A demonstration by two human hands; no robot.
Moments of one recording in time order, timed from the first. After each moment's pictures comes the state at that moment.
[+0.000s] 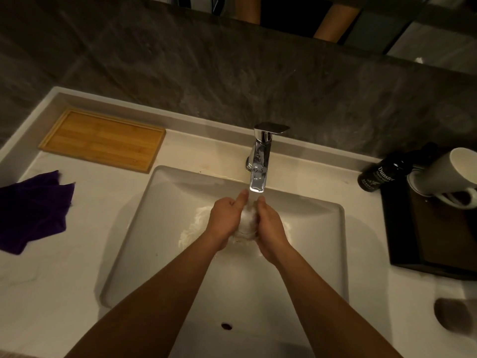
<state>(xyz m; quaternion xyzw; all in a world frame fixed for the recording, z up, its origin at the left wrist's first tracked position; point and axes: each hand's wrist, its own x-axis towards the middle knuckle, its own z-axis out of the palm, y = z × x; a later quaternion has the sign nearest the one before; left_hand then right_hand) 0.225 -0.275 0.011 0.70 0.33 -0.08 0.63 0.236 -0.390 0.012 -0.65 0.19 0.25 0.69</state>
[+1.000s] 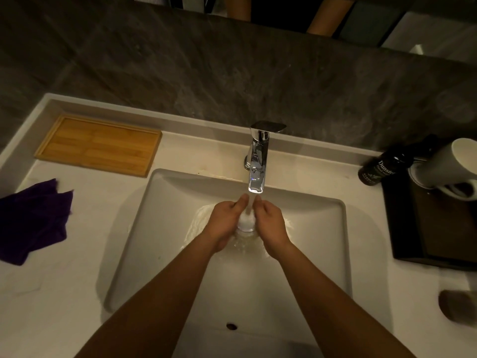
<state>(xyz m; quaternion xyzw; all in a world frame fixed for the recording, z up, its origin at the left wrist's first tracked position) 0.225 -0.271 0.005 0.62 0.30 -0.13 0.72 0.245 -0.390 0.002 -0.75 0.14 0.17 0.62</state>
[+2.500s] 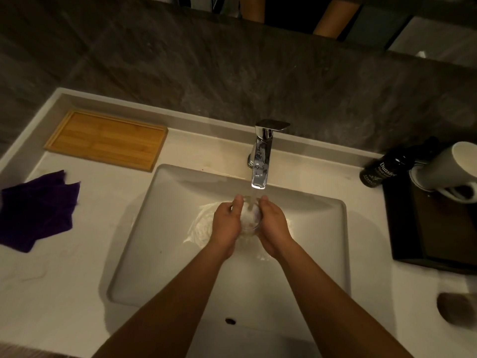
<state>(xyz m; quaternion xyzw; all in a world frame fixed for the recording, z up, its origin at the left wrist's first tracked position) 0.205 -0.289 -0.009 0.60 0.35 -0.03 0.72 0.240 -0.394 0.005 -0.65 0.18 0.26 0.69</state>
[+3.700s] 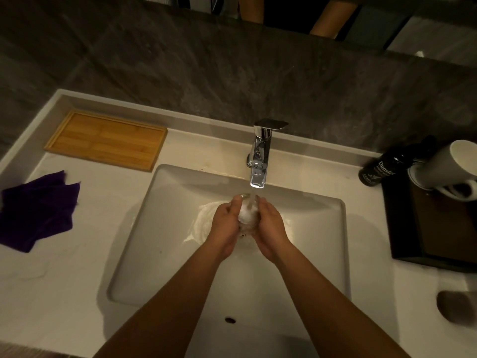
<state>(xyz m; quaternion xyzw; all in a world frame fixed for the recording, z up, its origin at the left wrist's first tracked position) 0.203 -0.285 -0.005 0.53 0.33 -0.08 0.78 0.231 -0.392 0.005 -0.62 0.20 0.26 0.71</state>
